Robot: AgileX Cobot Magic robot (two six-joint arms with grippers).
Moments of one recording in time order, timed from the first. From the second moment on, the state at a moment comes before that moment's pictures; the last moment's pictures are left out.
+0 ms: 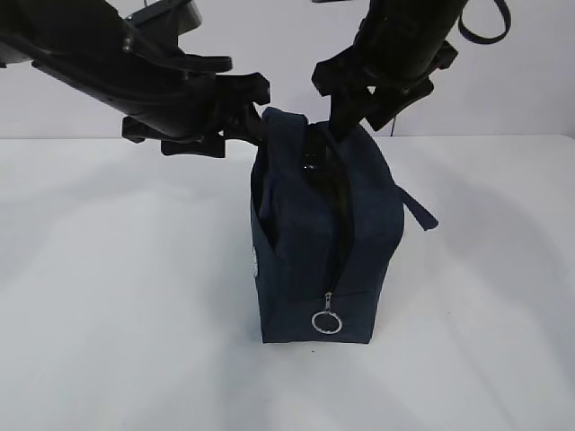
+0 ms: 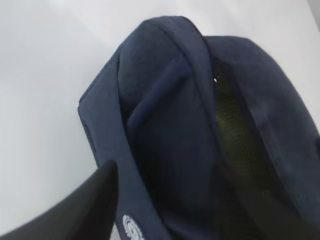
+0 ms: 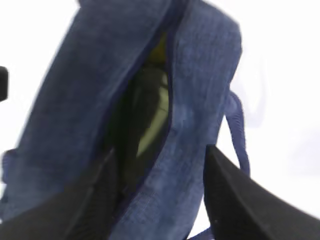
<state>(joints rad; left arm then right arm) -0.58 1.74 -1.30 -0.35 0.44 -0.22 0.40 1.93 -1.88 0.10 1.25 -0.13</state>
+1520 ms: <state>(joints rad) -0.58 1.49 -1.30 -0.58 1.20 0.06 0.40 1.22 -1.16 0.10 1.25 -0.05</state>
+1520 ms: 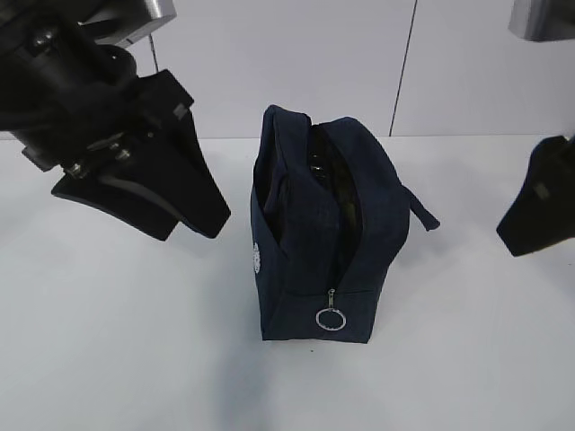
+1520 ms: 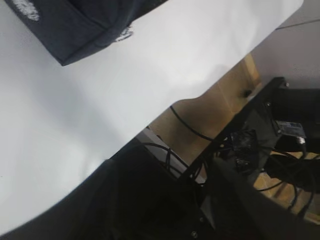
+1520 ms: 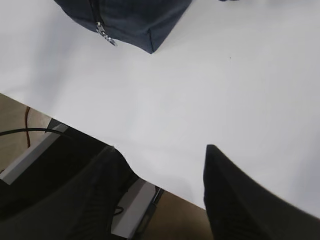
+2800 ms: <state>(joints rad) -0.35 1.49 -1.23 -0.84 1.22 0.41 0.41 1.19 -1.07 0.05 1.14 0.02</state>
